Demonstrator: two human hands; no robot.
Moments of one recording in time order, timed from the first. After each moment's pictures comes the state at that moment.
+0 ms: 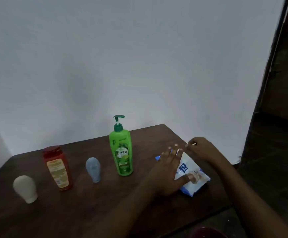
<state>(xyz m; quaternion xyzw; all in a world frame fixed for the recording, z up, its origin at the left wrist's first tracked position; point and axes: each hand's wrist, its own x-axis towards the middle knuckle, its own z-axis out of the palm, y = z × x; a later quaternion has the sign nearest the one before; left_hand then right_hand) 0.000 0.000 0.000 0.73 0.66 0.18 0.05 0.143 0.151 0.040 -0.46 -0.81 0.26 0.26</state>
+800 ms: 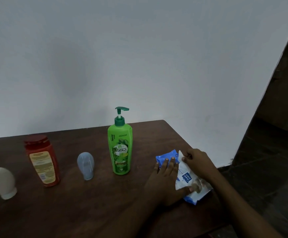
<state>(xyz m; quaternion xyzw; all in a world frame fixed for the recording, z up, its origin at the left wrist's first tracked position) -0.014 0.033 -0.063 0.68 0.72 0.10 0.09 0.110 0.156 -0.002 -0.47 -0.84 0.18 0.18</state>
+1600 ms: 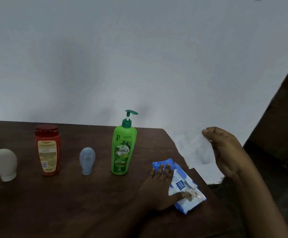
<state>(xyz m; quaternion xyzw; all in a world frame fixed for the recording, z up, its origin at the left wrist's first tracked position) -0.012 0.026 -0.058 0.67 0.72 0.15 0.08 0.147 0.096 0.143 -0.30 -0.66 0.55 0.42</state>
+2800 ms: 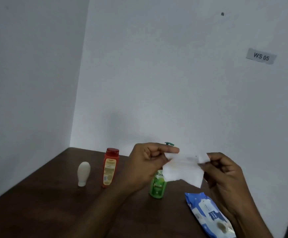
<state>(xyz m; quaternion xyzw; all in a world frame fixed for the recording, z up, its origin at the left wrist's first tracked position) -0.038 -0.228 0.146 0.47 0.47 0.74 0.13 0.129 -0.086 0.156 -0.04 -0.65 0.59 0.48</state>
